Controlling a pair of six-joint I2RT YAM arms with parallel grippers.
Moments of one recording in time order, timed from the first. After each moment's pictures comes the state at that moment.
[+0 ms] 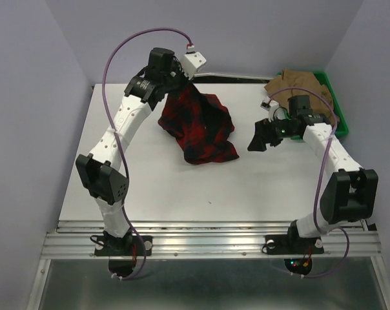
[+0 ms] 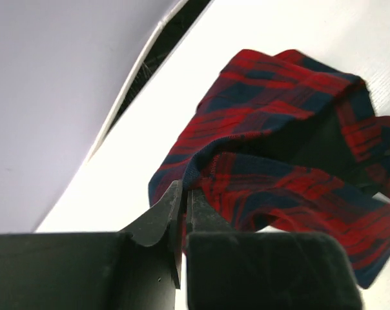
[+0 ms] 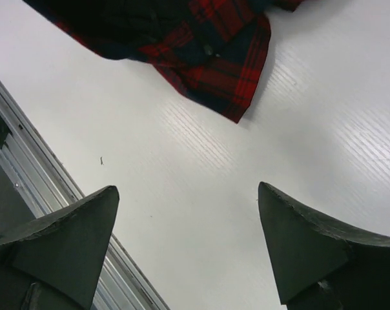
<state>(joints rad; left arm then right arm) -0.45 1.80 2.03 -0.71 0.13 0.48 0.05 1.53 1.30 -0.82 -0.75 -0.29</state>
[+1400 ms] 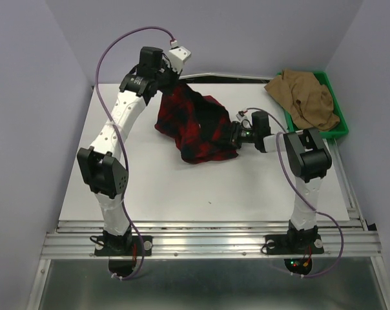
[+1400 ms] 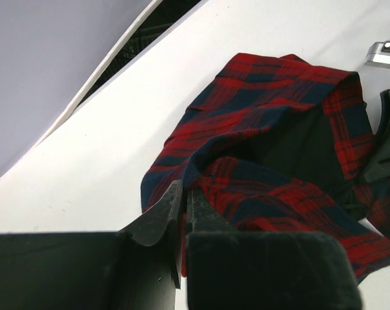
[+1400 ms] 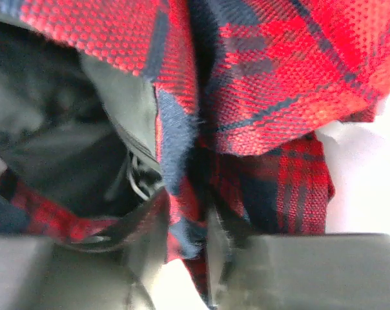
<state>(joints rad) -0.34 1.88 2.02 -0.67 0.19 0.31 0.24 2.09 1.11 0.41 -0.91 0.86</state>
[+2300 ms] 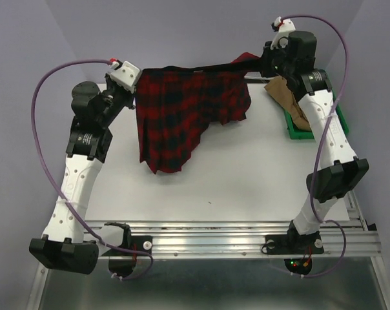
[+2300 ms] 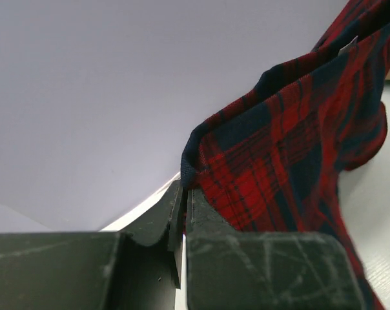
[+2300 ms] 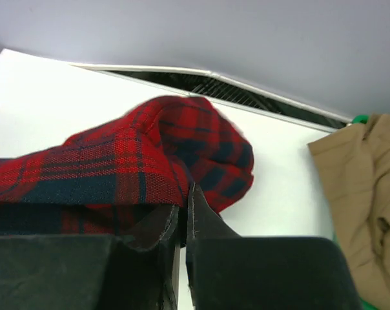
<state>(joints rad) -0.15 1.13 1.35 -0.16 0.32 0.36 0.20 1.77 2.08 -0.59 -0.11 0.04</state>
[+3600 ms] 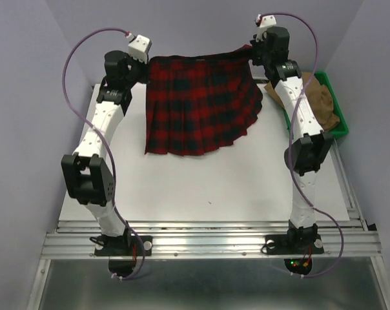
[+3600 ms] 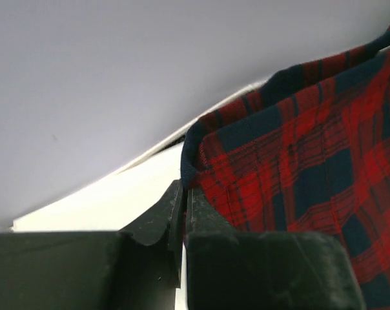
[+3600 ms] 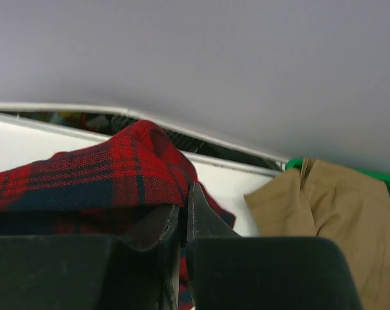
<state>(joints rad) -0.12 1.67 1.59 -0.04 0.27 0.18 0.21 2.20 2.47 -0.51 0.13 -0.13</state>
